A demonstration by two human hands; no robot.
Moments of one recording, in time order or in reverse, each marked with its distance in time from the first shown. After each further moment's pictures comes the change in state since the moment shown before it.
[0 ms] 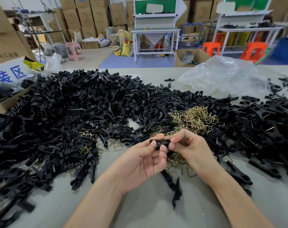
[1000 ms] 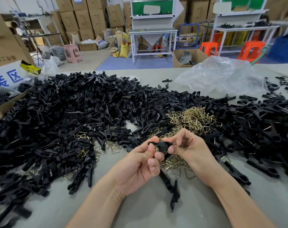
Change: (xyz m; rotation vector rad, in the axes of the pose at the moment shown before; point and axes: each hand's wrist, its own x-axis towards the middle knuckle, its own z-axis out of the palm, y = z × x) left_hand 0.001 -0.004 -0.008 -0.030 -0.047 -0.001; right_hand -0.002 -0.004 -0.004 0.087 0.006 0.039
